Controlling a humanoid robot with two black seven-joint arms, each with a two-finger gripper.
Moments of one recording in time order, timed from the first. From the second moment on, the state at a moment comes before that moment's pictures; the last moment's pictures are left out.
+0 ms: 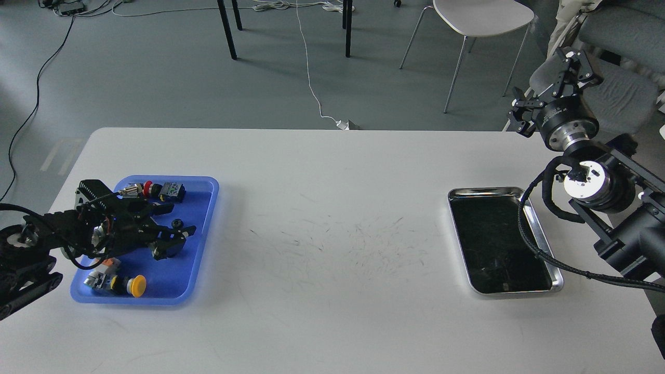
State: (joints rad) left arm -0.74 0.69 -0.06 -0.83 1.87 0.21 -0.49; right arm 0.73 -0.45 0.76 0.89 0.04 -0.03 0.32
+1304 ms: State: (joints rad) left arm -0.74 0.68 -0.01 -0.79 1.87 0.26 -0.49; right arm 0.73 -0.44 0.75 0.89 0.04 -0.03 0.32
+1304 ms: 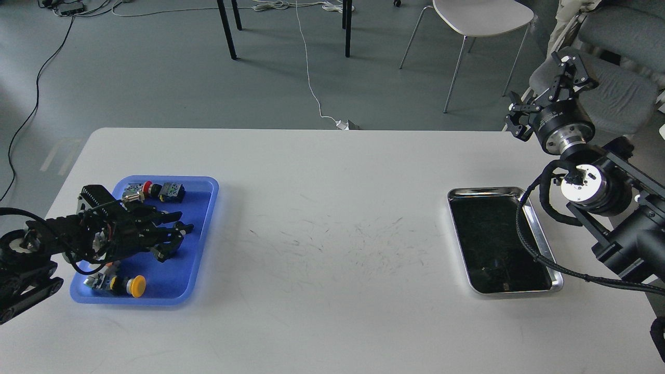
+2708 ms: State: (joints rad) left arm -0.75 0.74 -0.01 -0.81 1.80 0.24 -0.49; right arm 0.72 -0.43 0.72 0.89 0.01 -0.04 0.32
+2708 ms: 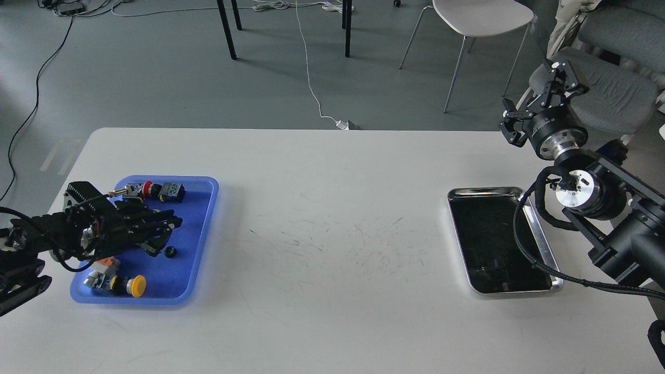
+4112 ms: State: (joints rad) left arm -1.13 0.56 -0.10 -1.26 1.38 0.00 -0.49; right arm 0.75 -0.47 0.70 0.89 -0.01 -0.04 0.32
